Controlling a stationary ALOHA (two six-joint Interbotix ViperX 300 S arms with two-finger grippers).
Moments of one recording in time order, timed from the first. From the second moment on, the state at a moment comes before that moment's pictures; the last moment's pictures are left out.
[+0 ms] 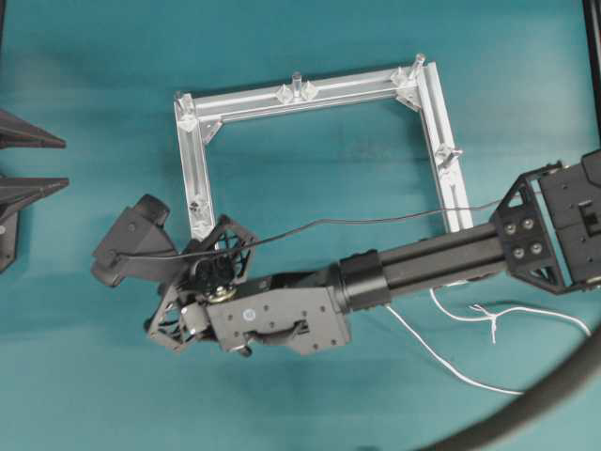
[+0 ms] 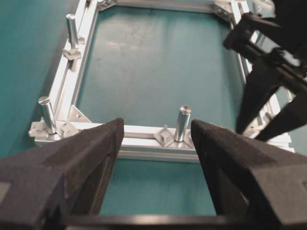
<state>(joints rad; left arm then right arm) 0.17 -1.35 1.33 -0.06 0.30 -0.01 0.21 0.75 -0.59 -0.47 1.12 1.00</state>
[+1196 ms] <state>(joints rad) 0.17 -1.35 1.33 -0.06 0.30 -0.01 -0.07 0.58 -0.33 -0.19 0.90 0.52</state>
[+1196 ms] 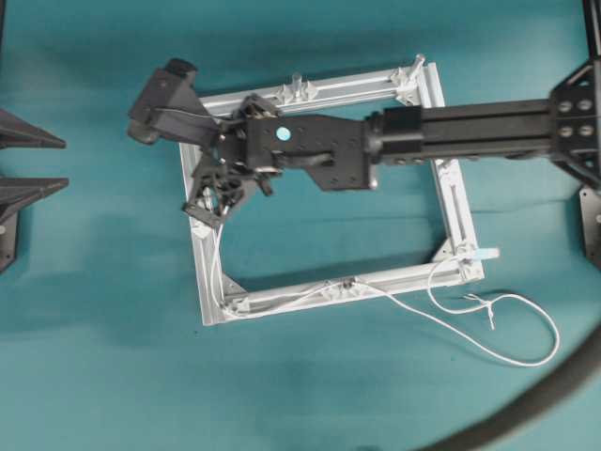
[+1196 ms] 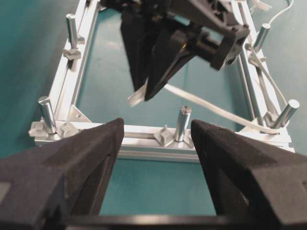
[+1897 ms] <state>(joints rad) 0.17 -1.35 1.33 -0.06 0.30 -0.01 -0.15 0.78 -0.67 -0.17 0.93 0.26</state>
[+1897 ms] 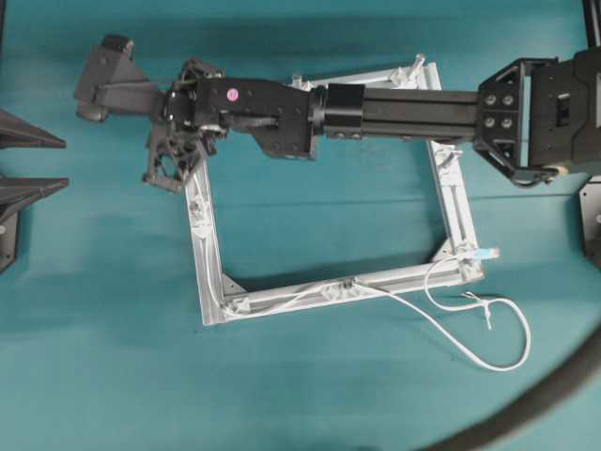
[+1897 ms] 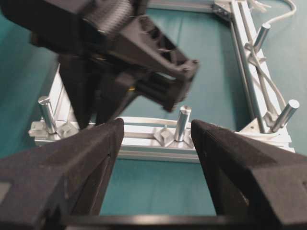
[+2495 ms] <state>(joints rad) 0.17 -1.35 1.33 -0.06 0.30 -0.01 -0.22 0.80 -0.69 -0.35 0.79 0.52</state>
